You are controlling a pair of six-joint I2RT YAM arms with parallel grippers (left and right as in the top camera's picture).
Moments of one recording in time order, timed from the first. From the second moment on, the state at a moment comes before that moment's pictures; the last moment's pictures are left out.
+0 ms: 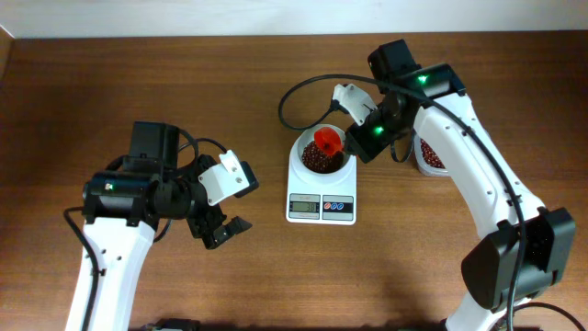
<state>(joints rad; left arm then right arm) -0.07 1.23 1.21 -1.25 0.52 0.96 0.33 1.87 1.75 -1.23 -0.38 -0.40</state>
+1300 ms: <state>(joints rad) -0.07 1.23 1.21 -1.25 0.52 0.96 0.33 1.87 1.75 -1.24 -0.38 -0.40</state>
